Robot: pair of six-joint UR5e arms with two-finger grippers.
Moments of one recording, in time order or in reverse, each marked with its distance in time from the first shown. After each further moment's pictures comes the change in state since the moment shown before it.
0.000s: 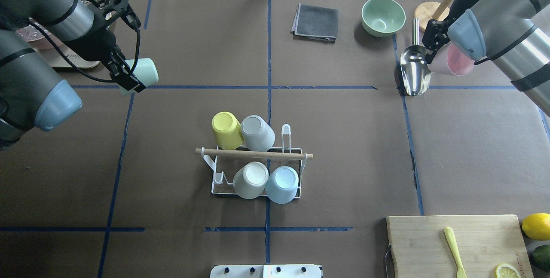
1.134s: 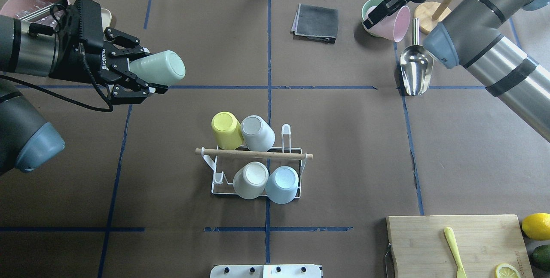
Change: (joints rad) left arm 0.065 0.122 -0.062 -0.908 0.134 -0.213; right arm -0.063 0.051 -0.120 0.941 -0.076 -0.020
